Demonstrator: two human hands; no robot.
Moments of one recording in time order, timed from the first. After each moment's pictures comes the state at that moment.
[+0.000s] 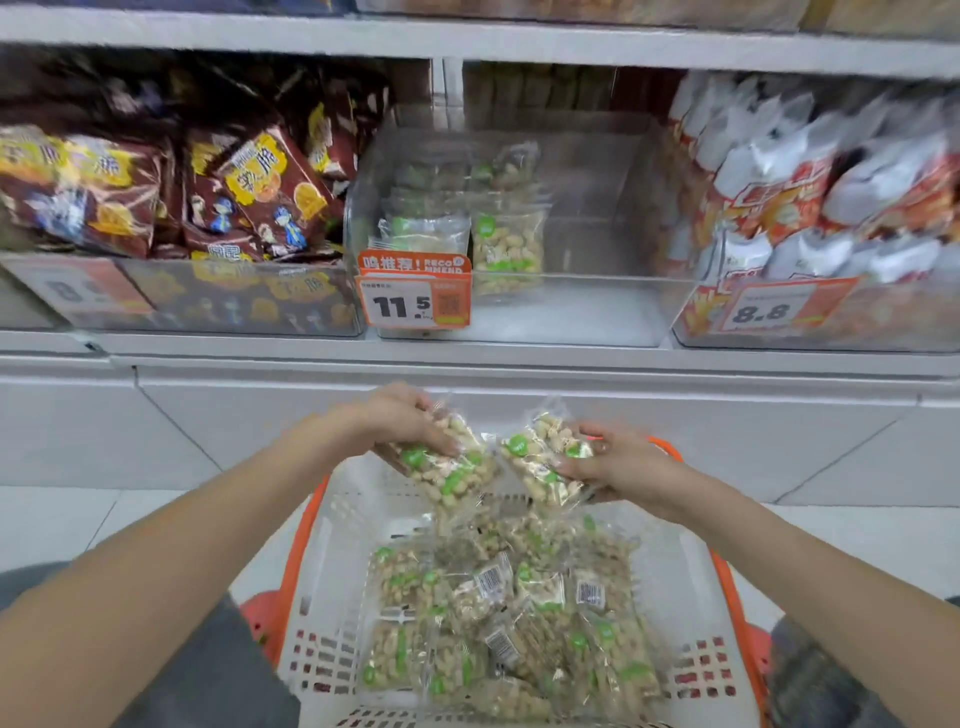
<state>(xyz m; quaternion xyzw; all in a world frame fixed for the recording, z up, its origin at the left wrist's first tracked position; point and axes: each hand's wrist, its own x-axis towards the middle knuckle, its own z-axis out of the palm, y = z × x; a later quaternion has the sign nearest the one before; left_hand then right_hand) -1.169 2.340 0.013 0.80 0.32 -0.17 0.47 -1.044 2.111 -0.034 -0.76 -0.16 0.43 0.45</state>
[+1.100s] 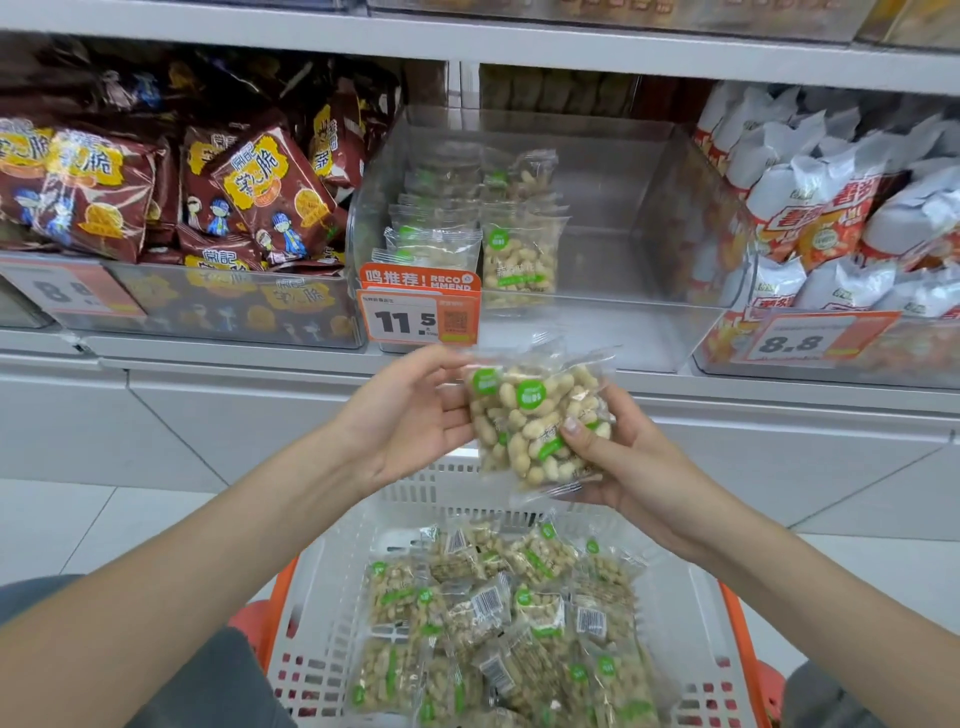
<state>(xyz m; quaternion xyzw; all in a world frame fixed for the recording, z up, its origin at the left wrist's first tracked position) -1.169 2.315 0.055 0.43 0.20 -0.02 0.88 -1.069 2.129 0.029 -0.57 -0.23 0.43 0.66</state>
